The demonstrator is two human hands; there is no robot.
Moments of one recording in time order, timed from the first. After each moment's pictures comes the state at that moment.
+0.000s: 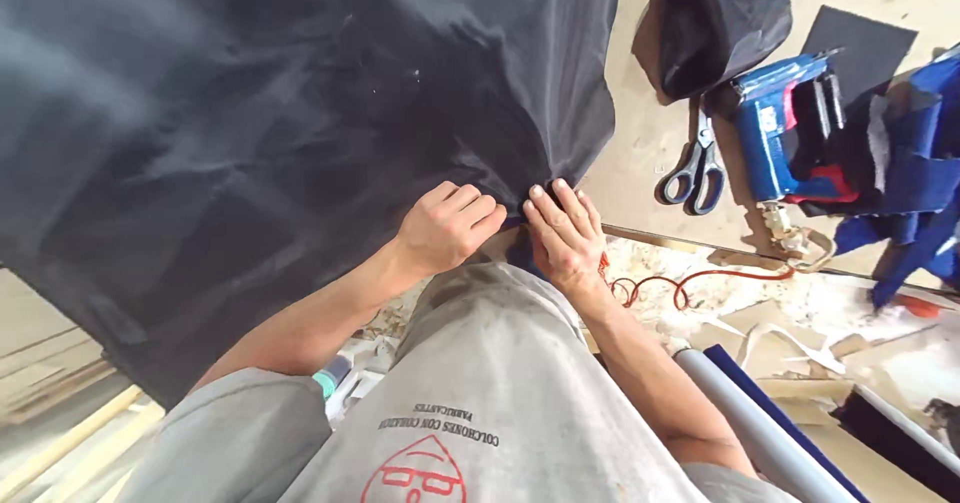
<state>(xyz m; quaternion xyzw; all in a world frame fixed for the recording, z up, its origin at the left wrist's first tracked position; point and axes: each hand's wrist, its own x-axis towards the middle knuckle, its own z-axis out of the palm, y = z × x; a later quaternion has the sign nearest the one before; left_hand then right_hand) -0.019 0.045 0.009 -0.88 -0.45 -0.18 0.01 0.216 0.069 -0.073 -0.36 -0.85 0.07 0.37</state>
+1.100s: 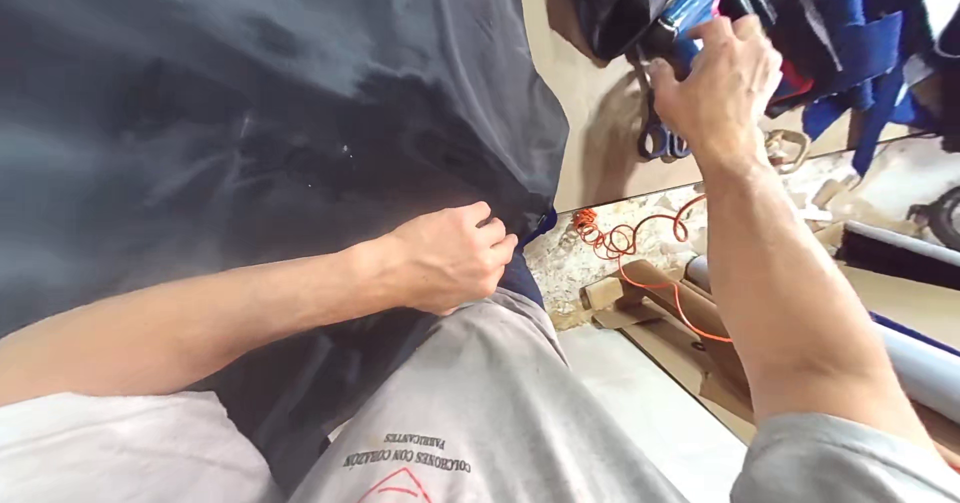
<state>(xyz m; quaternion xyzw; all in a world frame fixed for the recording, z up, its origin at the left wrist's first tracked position) -0.033 0.149 0.049 -0.99 0.02 0.06 -0.11 0.329 0.236 -0.010 -0.78 -0.62 0.10 0.01</state>
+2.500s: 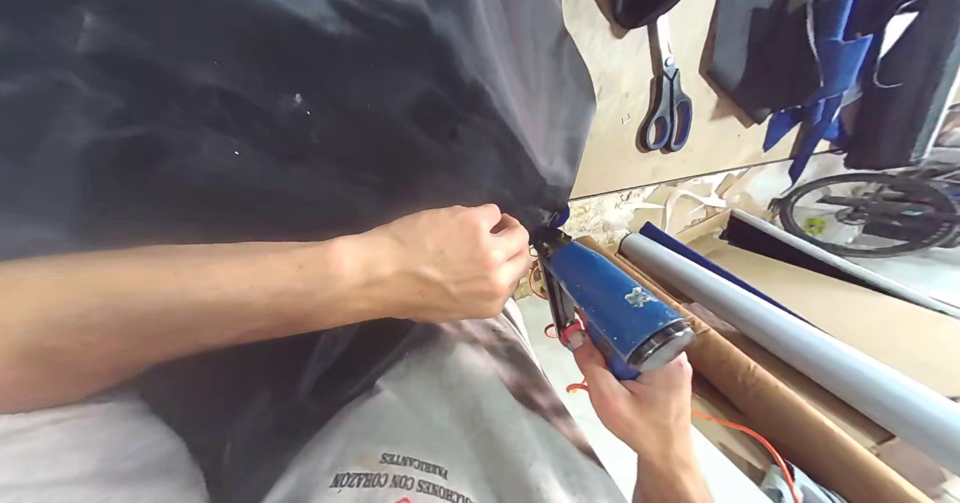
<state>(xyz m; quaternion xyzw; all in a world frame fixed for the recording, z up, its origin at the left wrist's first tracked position) -0.045 0.149 0.020 -0.99 0.03 -0.09 -0.09 0.182 -0.026 0.085 -0.74 -0.57 0.30 0.18</state>
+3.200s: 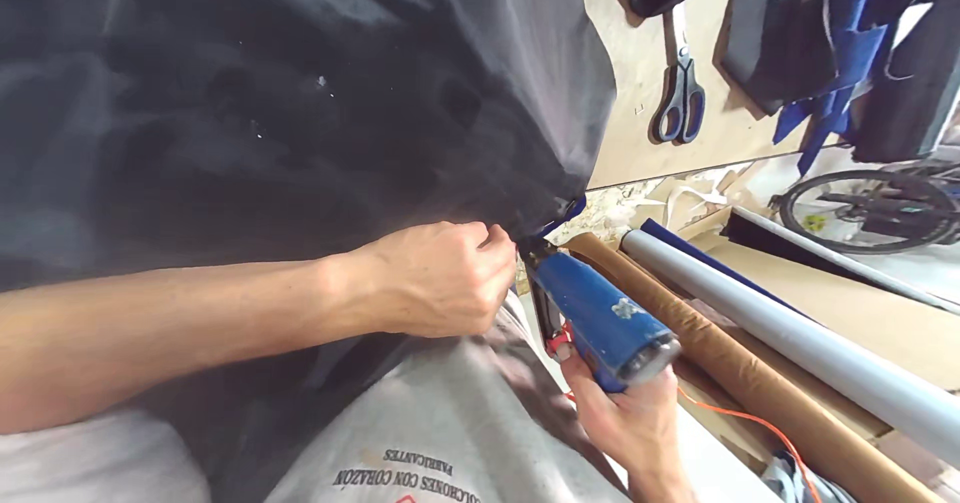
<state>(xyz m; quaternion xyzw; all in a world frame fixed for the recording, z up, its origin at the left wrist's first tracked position) -0.072 0.127 0.020 -0.99 0.01 -0.10 -0.08 0.147 -0.043 0.092 -0.76 -0.55 0.31 0.16</state>
